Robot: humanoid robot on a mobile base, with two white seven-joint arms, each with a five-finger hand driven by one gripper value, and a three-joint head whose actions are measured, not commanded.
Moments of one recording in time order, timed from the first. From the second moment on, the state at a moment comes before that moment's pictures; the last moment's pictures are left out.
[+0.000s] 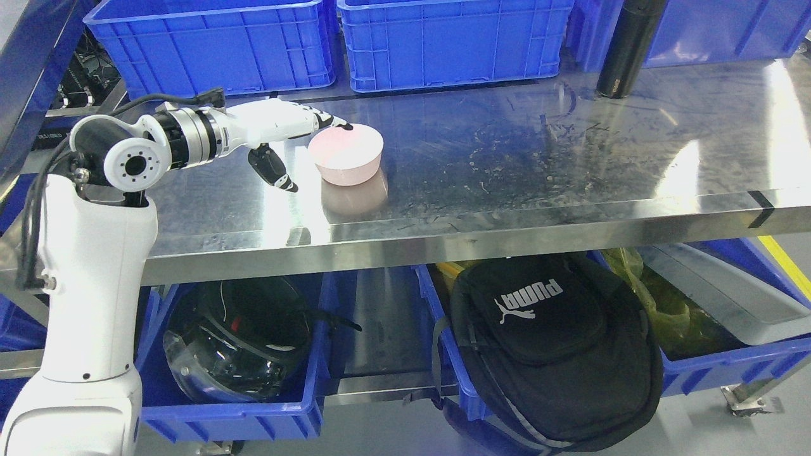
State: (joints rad) left arm -0.63 0.38 -0.09 -1.62 -0.71 -0.30 -1.17; right arm 0.00 0.00 0.05 0.00 0.05 -0.08 -0.03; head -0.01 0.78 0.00
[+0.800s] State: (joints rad) left arm -0.63 0.23 -0.14 -1.56 -0.98 -0.28 -1.18; right arm 0.00 0.00 0.05 0.00 0.05 -0.08 -0.03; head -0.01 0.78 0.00
